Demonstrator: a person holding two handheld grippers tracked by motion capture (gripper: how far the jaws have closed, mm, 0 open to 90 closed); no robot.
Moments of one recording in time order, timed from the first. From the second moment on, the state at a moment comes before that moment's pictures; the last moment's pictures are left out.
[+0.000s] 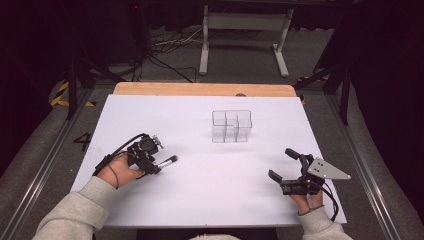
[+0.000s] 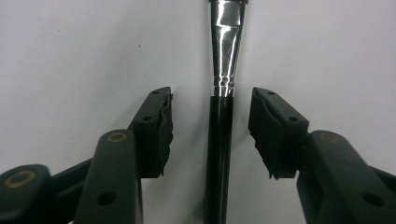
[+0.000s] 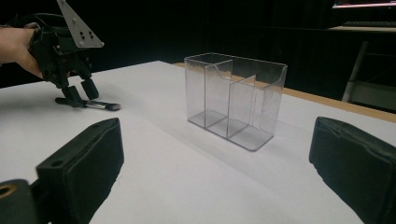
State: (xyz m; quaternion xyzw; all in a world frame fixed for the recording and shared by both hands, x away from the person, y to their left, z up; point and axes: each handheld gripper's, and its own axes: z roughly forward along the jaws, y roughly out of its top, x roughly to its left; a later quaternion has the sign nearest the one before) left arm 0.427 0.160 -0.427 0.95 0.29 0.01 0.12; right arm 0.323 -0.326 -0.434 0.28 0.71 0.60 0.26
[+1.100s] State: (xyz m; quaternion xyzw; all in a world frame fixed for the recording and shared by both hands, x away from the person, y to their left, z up) left arm 0.425 0.158 -0.426 0.95 0.28 0.01 0.11; right arm 0.325 -0.326 -0.434 0.28 0.70 0.60 0.25
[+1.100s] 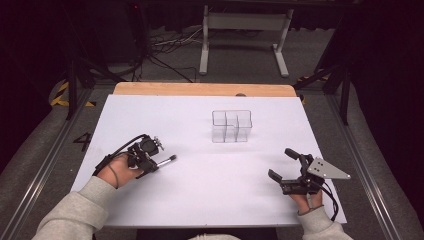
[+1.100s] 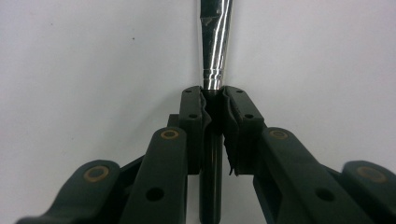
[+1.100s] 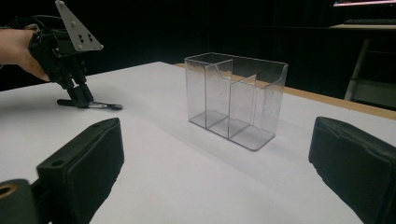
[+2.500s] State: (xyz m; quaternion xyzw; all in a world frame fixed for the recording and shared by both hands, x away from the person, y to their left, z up) left arm 0.375 0.155 -0.391 0.90 0.26 0.09 0.35; right arm 0.323 -0.326 -0.434 0.28 0.70 0.60 0.25
